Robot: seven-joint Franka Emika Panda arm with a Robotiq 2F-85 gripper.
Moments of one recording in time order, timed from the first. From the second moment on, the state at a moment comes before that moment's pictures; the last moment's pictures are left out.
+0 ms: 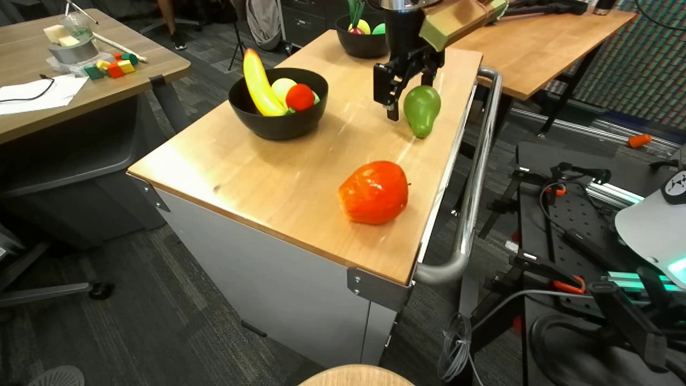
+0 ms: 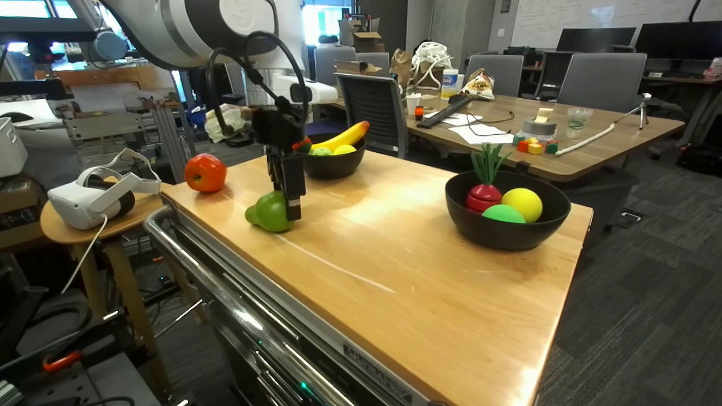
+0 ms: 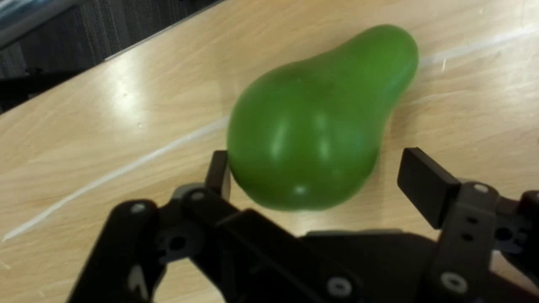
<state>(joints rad) 0.02 0.04 -0.01 -2.38 -0.16 2.29 0.54</state>
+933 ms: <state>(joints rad) 0.02 -0.01 0.01 -2.41 -0.20 2.31 0.54</state>
